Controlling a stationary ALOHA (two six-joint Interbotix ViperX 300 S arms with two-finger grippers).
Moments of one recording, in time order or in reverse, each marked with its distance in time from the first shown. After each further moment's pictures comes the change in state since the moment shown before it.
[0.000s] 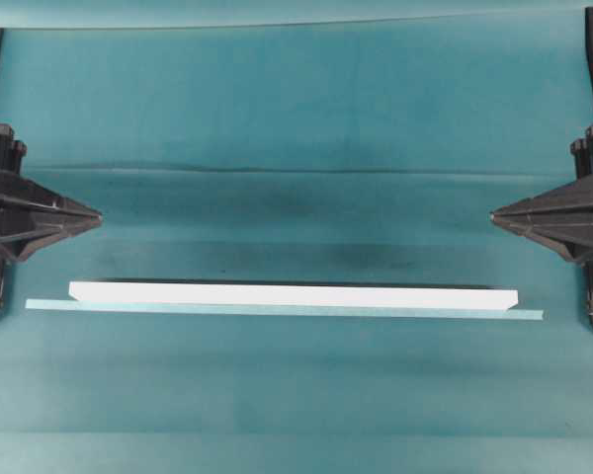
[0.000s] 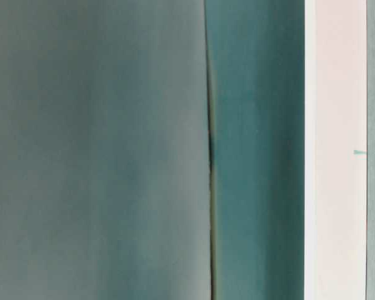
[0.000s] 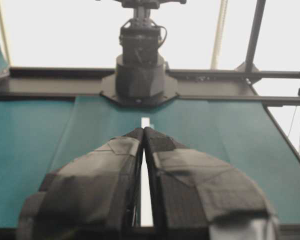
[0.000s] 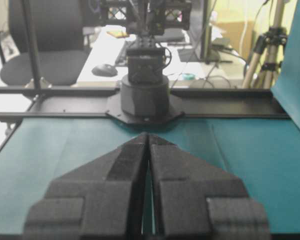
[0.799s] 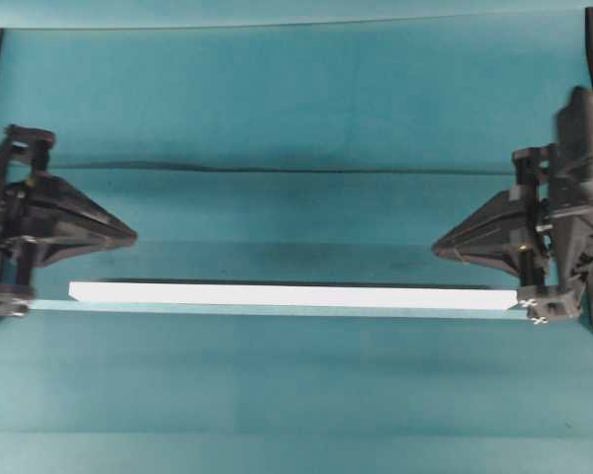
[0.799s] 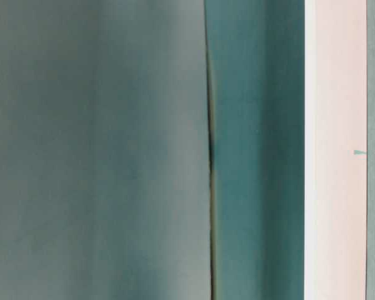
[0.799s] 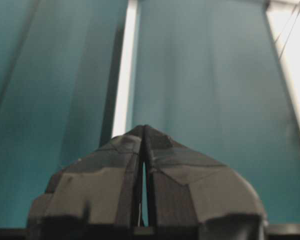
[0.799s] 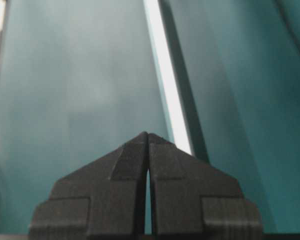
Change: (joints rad) left arm -0.029 0.209 -0.351 0.017 0.683 -0.190; right arm -0.003 0.290 -0.324 0.133 0.689 0.202
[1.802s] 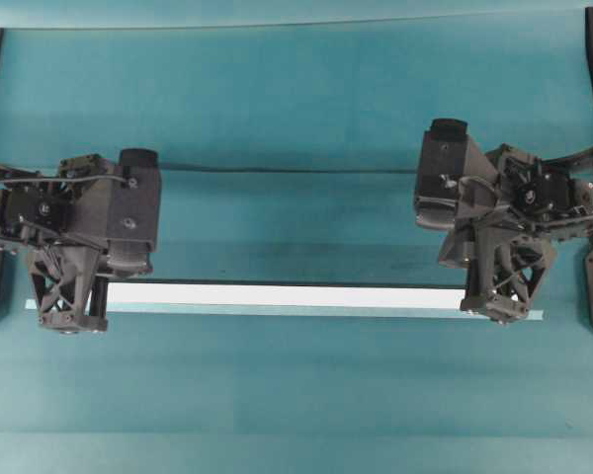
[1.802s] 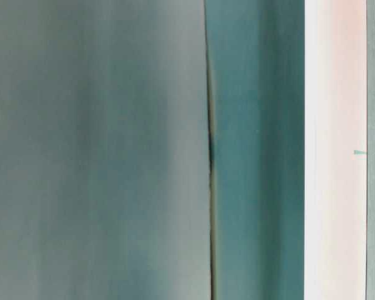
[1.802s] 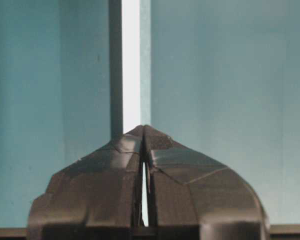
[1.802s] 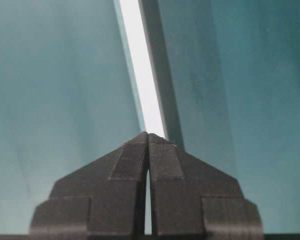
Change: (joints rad) left arm -0.025 0.328 -0.242 0.002 0.511 0.137; right arm 0.000 0.301 -0.293 -0.100 0.598 -0.026
